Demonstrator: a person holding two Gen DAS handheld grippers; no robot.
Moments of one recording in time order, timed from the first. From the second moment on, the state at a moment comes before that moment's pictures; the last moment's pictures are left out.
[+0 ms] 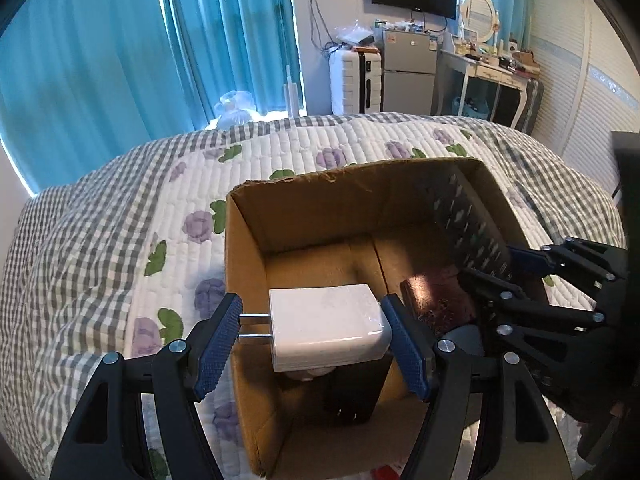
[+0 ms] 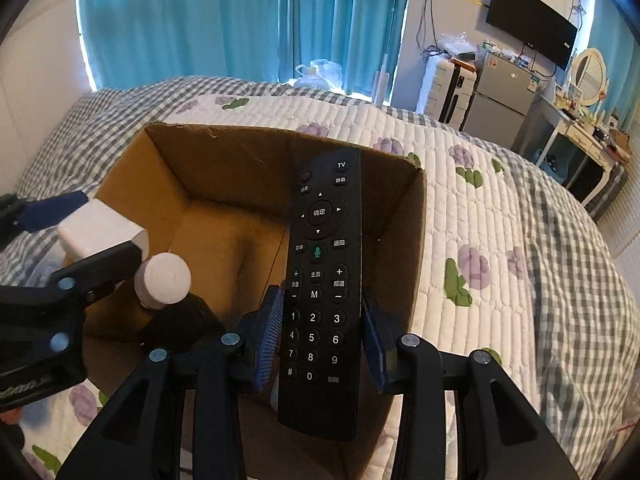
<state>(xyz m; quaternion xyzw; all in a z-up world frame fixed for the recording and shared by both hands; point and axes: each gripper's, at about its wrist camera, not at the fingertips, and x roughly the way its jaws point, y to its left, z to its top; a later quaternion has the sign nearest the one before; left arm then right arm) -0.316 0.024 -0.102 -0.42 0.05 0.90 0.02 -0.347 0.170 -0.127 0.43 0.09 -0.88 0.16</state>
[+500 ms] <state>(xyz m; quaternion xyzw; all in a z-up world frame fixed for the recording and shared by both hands) -0.367 0.058 -0.107 -0.42 0.05 0.90 0.06 -0.335 0.229 -0.085 0.36 0.06 -0.92 0.11</state>
